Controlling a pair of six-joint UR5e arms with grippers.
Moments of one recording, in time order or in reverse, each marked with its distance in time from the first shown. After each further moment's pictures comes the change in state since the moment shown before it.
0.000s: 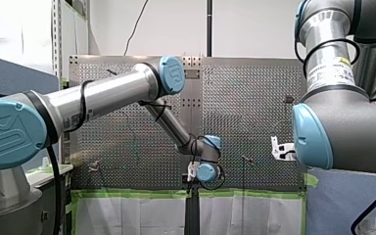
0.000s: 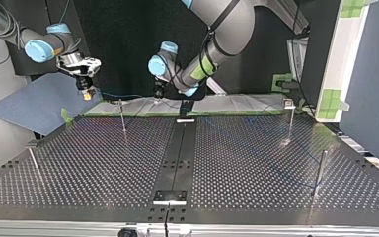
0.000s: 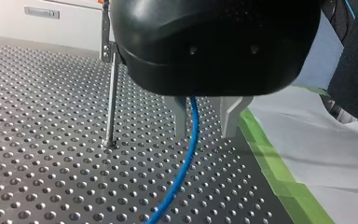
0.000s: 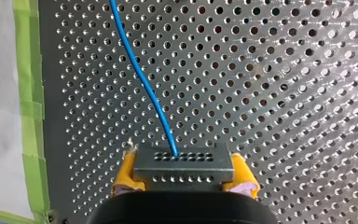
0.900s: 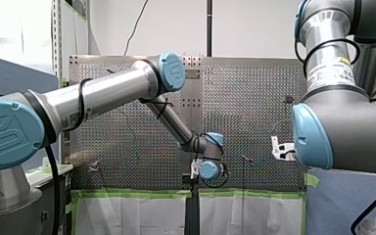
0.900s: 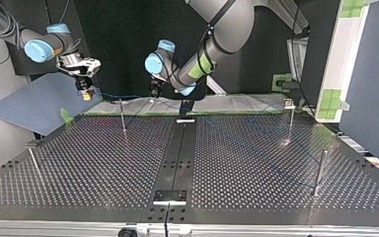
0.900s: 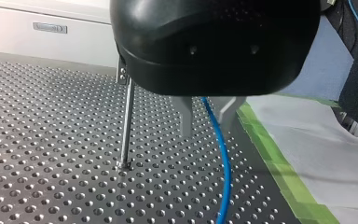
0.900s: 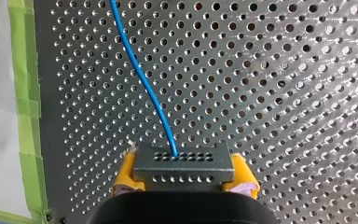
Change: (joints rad) left arm -0.018 0.017 0.000 -0.001 0.012 0.001; right arm -0.002 0.000 -0.001 -0.007 0.003 0.007
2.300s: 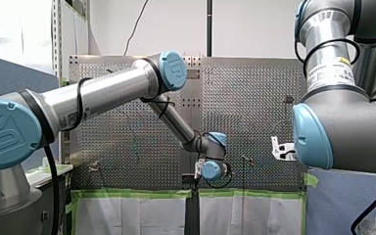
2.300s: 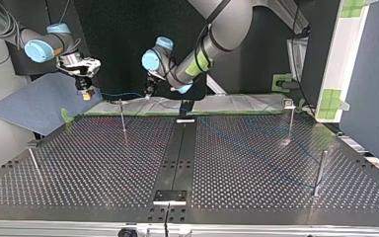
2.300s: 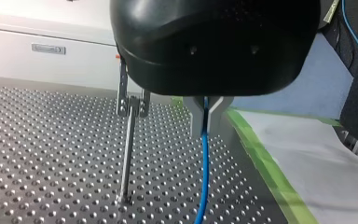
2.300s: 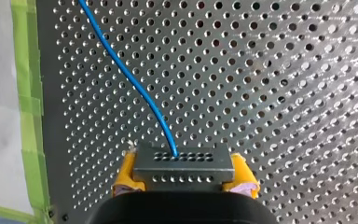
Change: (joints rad) left arm -0.025 0.004 0.000 0.000 0.028 0.012; right arm 0.001 0.000 0.000 0.007 0.012 -0.005
